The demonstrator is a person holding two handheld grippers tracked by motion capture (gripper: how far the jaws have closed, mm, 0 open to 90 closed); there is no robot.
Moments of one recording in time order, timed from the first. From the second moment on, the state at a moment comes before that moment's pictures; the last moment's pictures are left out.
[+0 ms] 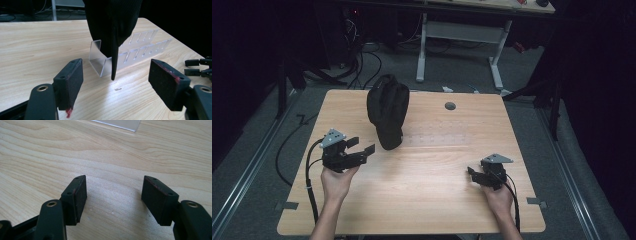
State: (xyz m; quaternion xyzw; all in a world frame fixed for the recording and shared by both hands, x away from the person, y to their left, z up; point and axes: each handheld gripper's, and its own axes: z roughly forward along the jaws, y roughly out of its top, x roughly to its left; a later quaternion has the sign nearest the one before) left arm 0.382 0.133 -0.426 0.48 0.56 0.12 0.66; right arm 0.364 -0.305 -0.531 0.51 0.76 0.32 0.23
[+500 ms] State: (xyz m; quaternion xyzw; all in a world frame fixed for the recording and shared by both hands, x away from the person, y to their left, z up) left arm 0.370 0.141 -0.437 0.47 0.56 0.11 0.67; right arm 0.363 -0.304 -0.531 0.51 0.76 0.32 0.23
